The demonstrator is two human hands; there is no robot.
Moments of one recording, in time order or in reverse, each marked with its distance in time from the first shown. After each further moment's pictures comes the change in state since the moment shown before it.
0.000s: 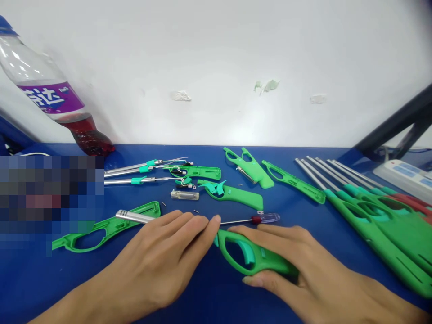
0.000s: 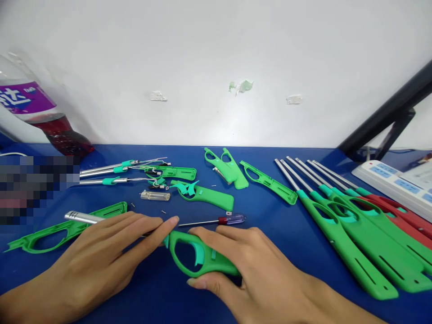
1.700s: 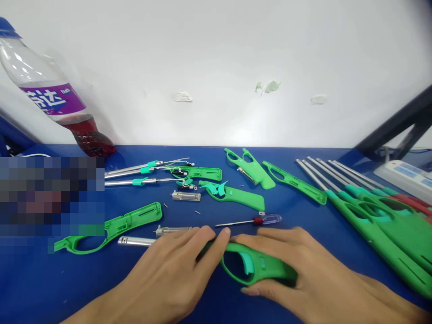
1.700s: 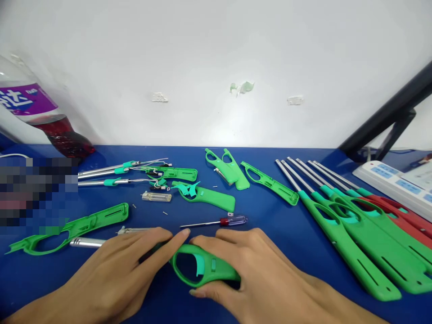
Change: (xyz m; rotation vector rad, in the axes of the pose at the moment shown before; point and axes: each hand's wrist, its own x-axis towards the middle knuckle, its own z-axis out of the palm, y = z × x) left_hand -0.005 0.018 0.006 -0.020 -0.117 -0.042; right_hand -0.003 0.004 0.007 -0.083 -0.008 0.030
